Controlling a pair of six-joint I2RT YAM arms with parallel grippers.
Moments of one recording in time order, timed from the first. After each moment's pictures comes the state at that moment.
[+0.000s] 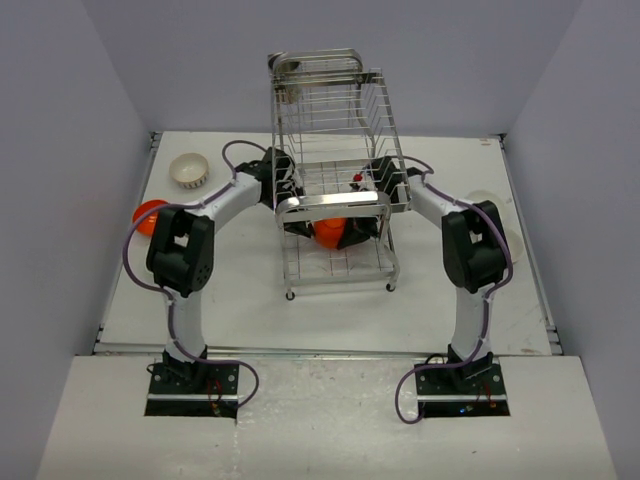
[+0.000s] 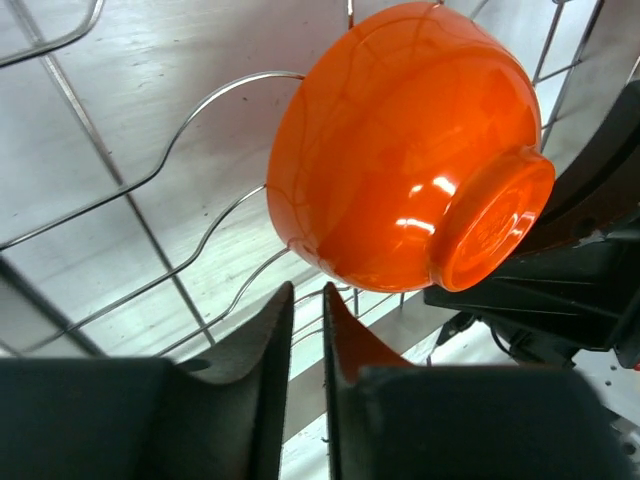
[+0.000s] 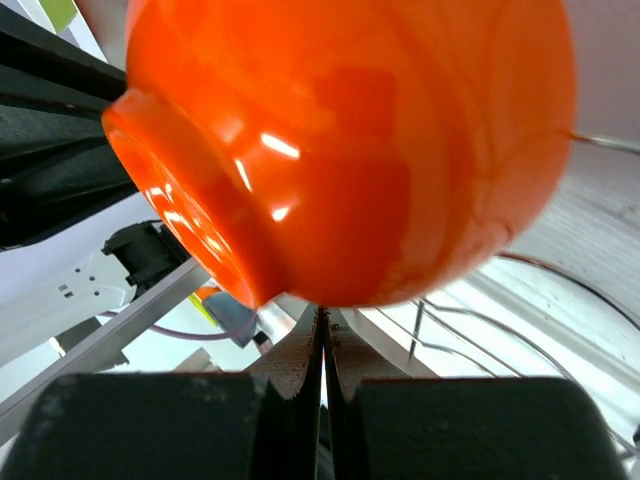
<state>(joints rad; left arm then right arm) -0.41 2.01 1.57 -0.75 0.52 -0.55 0.38 2.05 1.54 -0.82 -0.77 0.47</state>
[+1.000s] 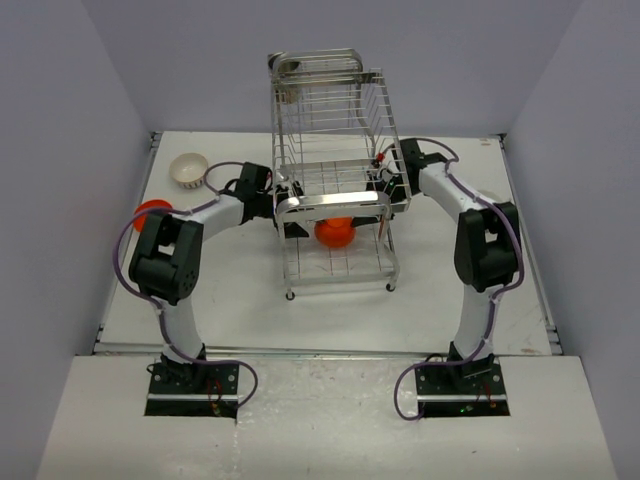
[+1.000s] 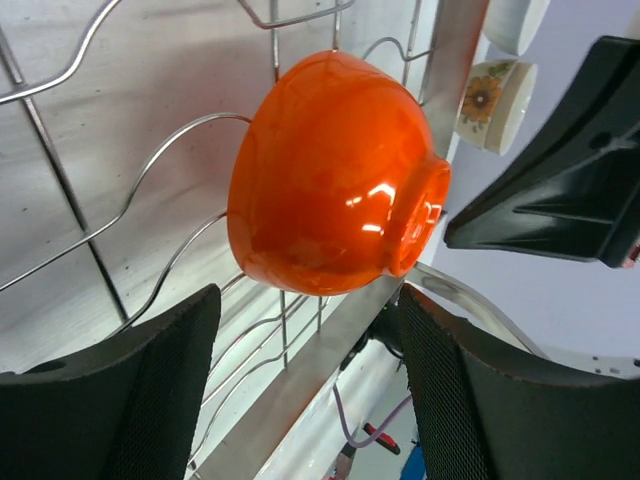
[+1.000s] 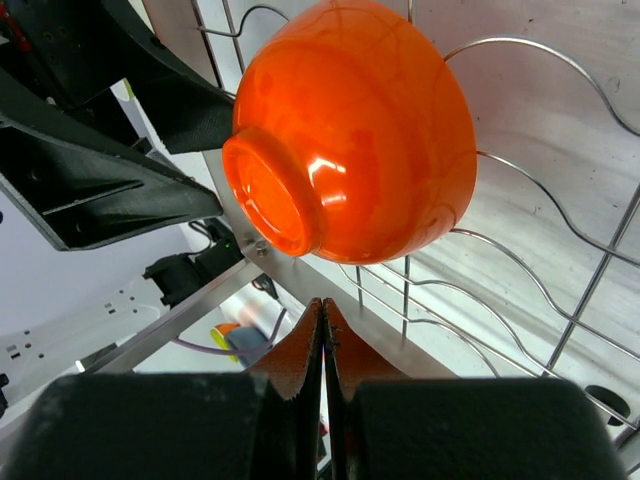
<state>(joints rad) -0.32 1.90 1.23 -0.22 0.74 -0.81 0.26 2.00 1.61 -0.86 -0.77 0.47</state>
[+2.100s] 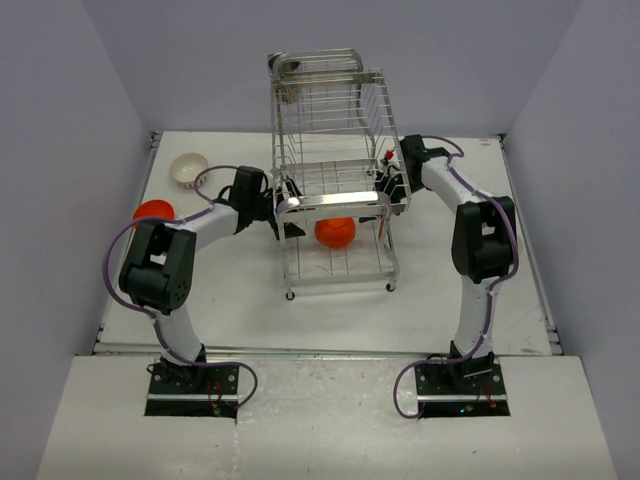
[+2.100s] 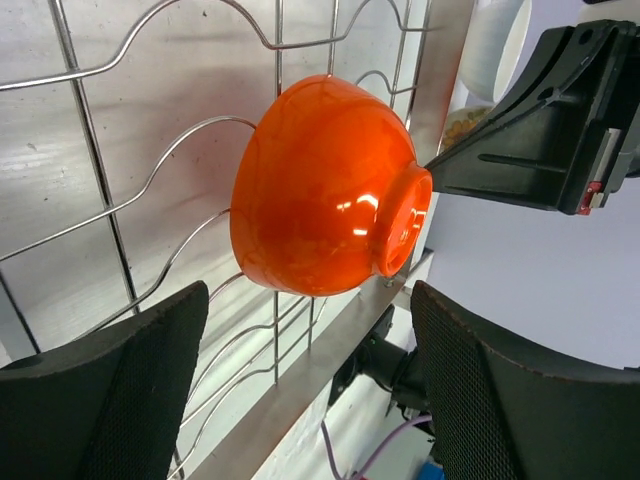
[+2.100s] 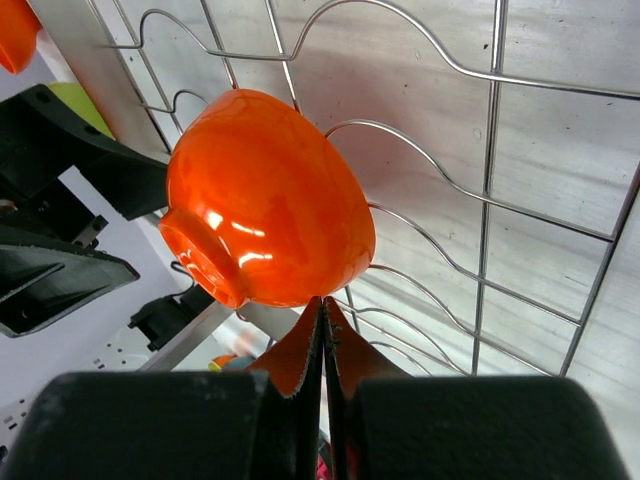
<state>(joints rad) -0.32 1.83 1.12 -0.06 0.67 -0.92 0.22 2.10 1.72 -0.93 -0.68 0.48</state>
